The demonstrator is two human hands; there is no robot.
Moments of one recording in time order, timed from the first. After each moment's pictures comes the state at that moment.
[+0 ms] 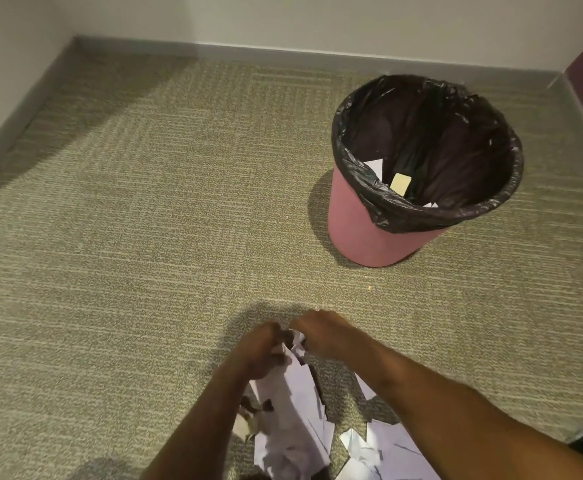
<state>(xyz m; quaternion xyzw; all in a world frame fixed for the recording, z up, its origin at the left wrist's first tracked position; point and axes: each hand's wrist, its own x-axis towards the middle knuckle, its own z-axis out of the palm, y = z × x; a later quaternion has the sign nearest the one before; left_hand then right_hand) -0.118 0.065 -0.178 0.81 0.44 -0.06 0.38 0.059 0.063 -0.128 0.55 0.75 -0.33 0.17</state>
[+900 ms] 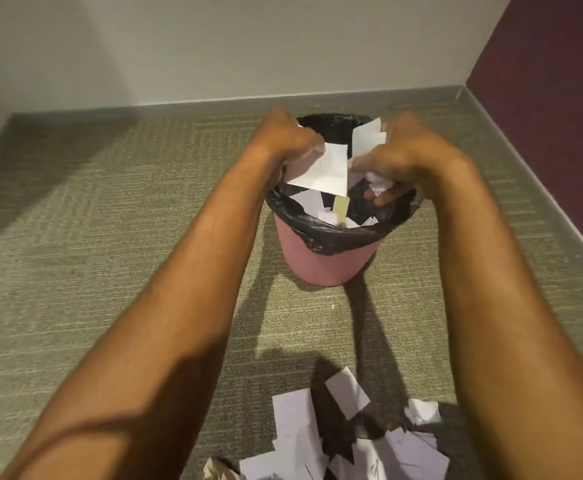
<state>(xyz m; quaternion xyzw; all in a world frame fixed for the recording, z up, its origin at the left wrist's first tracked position) 0.077 0.227 0.134 0.68 0.52 0.19 0.48 0.212 0.135 0.144 0.79 0.41 -0.36 -0.29</state>
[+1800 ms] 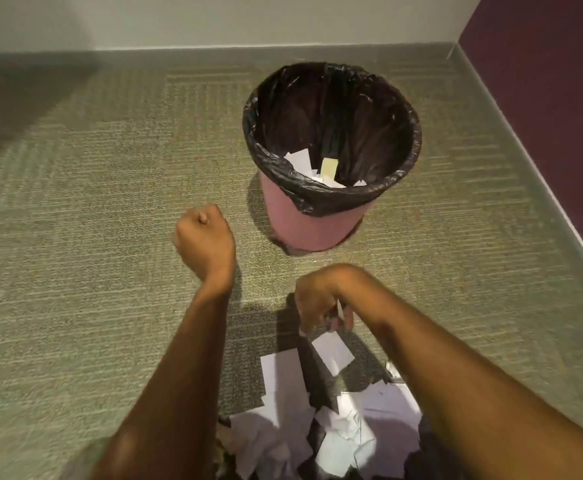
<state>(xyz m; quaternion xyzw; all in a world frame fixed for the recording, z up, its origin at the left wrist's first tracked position) -0.016 0.158 -0.036 0.48 0.71 0.45 0.25 0.127 0.075 -0.024 0.62 0.50 -0.55 0.25</state>
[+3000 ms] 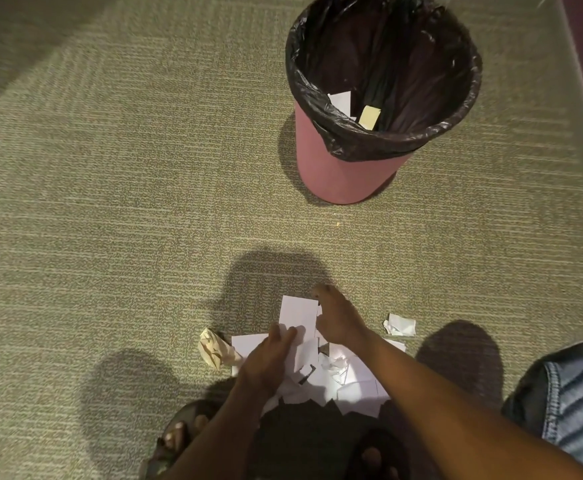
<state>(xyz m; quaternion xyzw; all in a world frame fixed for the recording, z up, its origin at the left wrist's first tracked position) -0.076 -0.093 -0.171 0.79 0.45 -0.15 0.39 0.107 -0.062 -0.155 0.71 0.57 -0.40 0.01</state>
